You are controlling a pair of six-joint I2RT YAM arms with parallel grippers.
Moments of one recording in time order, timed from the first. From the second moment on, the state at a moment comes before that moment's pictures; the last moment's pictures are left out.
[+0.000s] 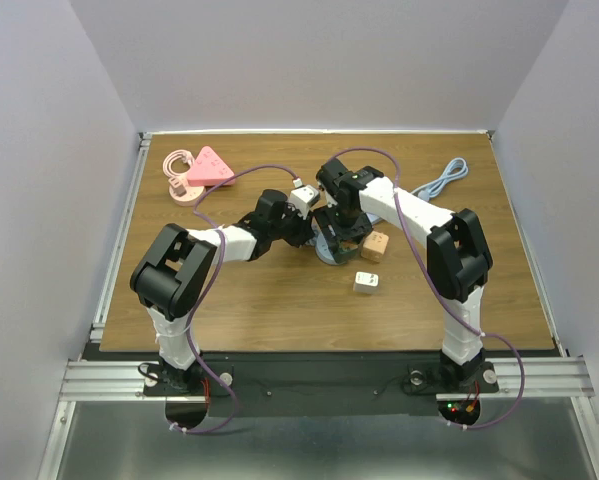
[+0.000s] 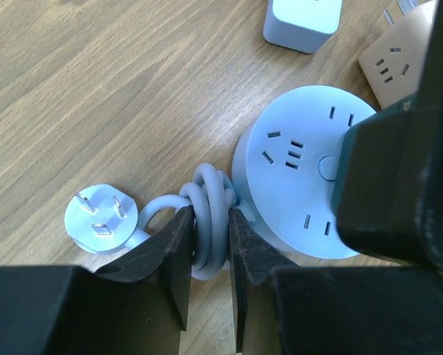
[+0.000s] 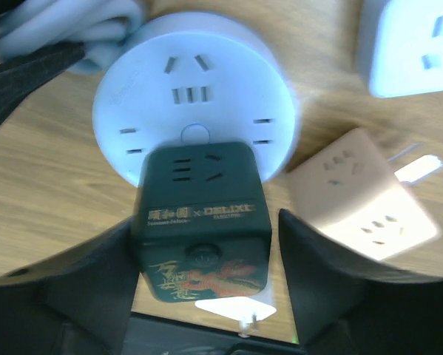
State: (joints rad) left arm -0.57 1.81 0.93 0.31 0.32 0.03; right arm 0.63 2.01 1.68 -1.00 0.00 0.24
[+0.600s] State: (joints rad) left arm -0.59 1.81 0.93 0.34 0.41 0.02; right arm 0.62 1.89 1.62 -0.98 0.10 0.20
